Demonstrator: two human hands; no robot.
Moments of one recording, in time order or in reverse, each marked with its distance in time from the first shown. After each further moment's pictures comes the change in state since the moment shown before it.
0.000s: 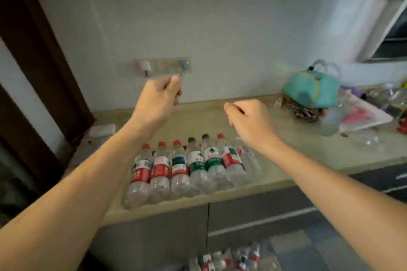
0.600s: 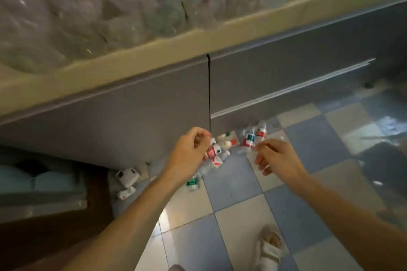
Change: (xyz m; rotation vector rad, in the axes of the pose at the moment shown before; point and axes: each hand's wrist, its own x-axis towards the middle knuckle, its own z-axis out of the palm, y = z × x) left_hand -0.306 -0.427 0.169 0.009 -0.553 -0.533; right_hand -0.348 0.379 0.226 0.263 -0.205 0.976
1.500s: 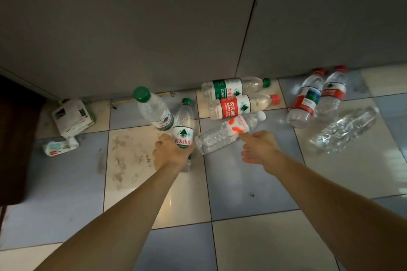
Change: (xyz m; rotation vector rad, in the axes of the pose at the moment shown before) left_hand 0.161 -0.561 0.176 0.328 0.418 -0.668; right_hand 0.323 0.409 0.232 0.001 -0.122 0.326
